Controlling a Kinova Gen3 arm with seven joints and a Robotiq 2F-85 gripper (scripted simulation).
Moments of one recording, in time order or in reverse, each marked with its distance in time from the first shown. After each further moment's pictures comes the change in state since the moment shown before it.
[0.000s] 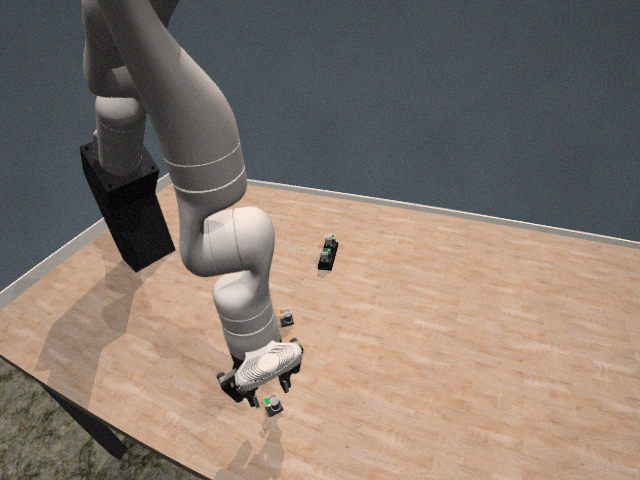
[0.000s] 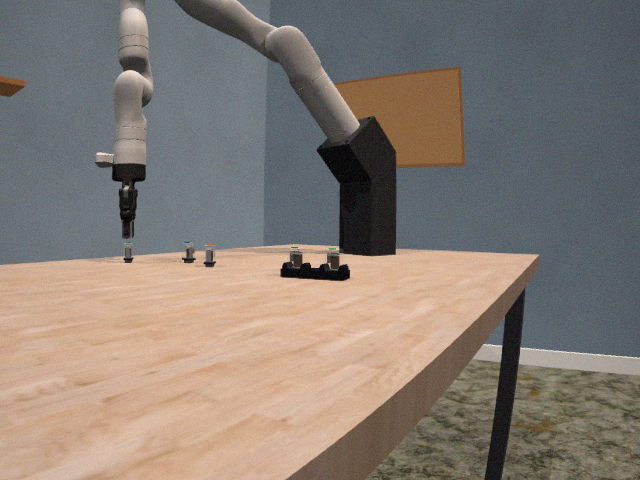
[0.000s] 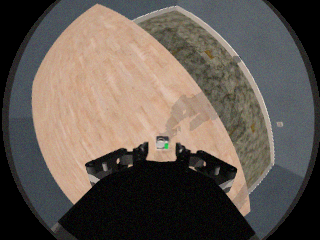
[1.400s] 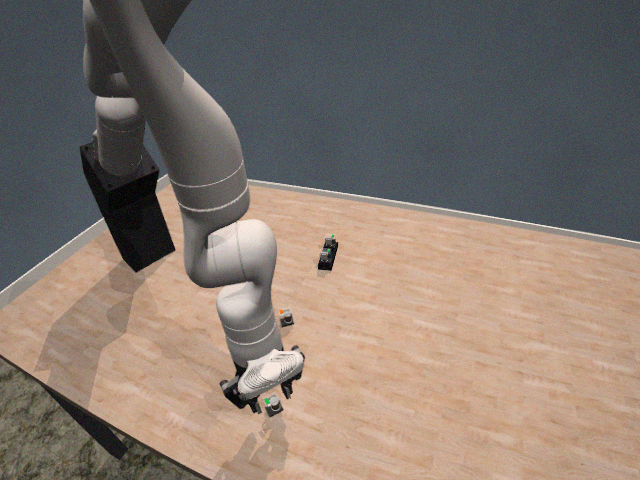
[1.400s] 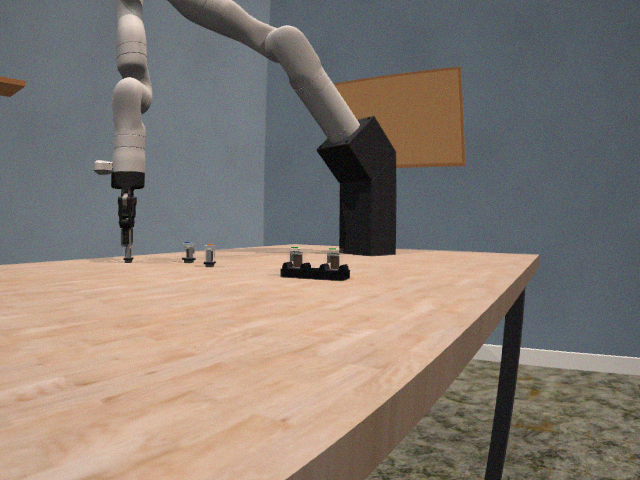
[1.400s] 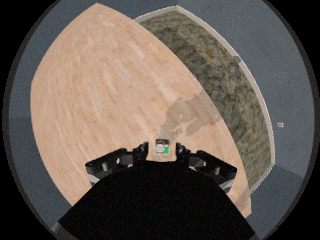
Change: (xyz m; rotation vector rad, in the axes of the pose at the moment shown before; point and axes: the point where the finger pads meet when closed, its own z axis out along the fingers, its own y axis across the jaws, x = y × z) arm 0.002 0.000 0.017 -0.001 0.005 -0.001
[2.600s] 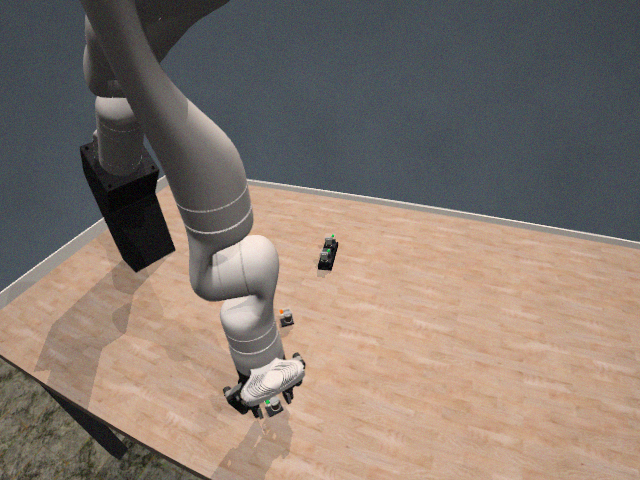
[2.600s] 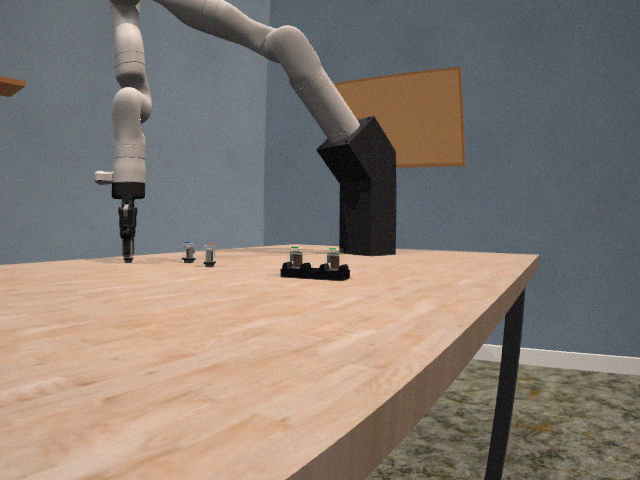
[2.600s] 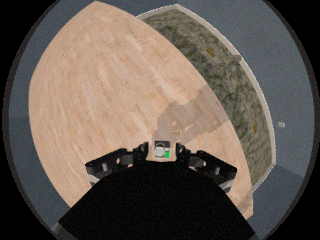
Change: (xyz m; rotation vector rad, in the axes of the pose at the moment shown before) arm -0.002 0.000 0.022 0.001 -0.005 0.001
